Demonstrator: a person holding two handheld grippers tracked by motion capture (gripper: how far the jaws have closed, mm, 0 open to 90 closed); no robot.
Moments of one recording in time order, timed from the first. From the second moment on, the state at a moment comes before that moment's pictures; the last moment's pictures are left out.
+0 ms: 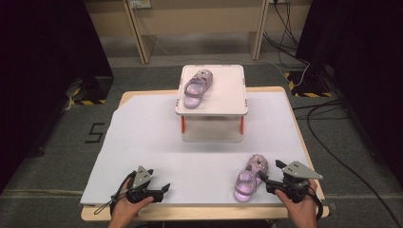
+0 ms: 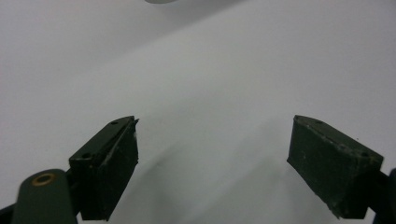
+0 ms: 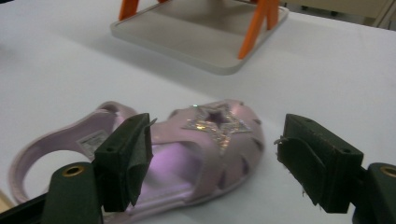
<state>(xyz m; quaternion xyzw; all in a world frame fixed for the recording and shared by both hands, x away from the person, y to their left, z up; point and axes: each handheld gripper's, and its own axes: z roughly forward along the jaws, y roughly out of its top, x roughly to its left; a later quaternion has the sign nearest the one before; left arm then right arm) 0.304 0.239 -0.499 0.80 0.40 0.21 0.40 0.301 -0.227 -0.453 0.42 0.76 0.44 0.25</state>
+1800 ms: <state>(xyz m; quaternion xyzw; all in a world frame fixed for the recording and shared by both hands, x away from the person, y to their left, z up) 0.304 0.239 -0.499 0.80 0.40 0.21 0.40 0.295 -0.208 -0.451 0.34 0.82 0.39 0.25</state>
